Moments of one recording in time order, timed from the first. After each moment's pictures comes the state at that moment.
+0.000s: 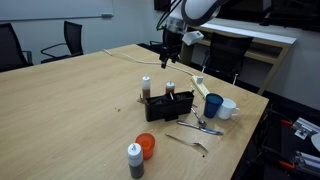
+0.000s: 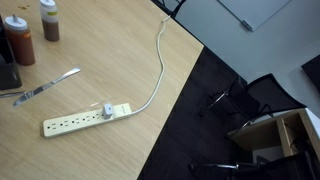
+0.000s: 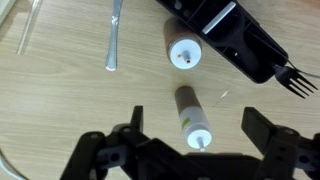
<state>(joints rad) 0.11 0.49 0.04 -1.73 -0.02 2.37 0.08</state>
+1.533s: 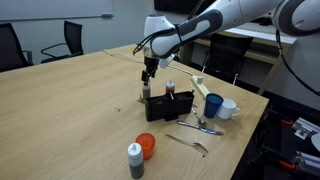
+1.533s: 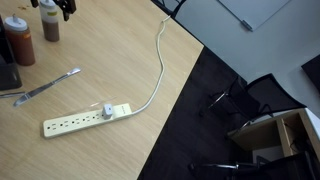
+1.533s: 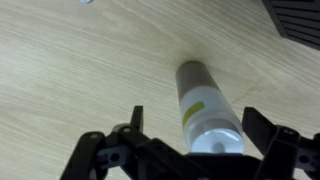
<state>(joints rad) 0.15 1.07 0.04 -1.04 -0.09 2.25 -0.09</state>
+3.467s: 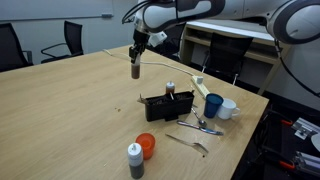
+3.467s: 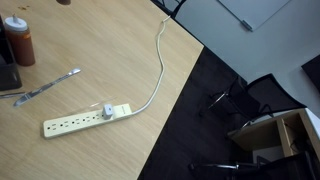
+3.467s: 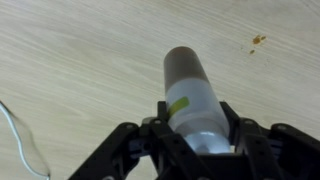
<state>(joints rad) 0.16 1.13 0.07 -0.69 -0.08 2.17 -0.10</state>
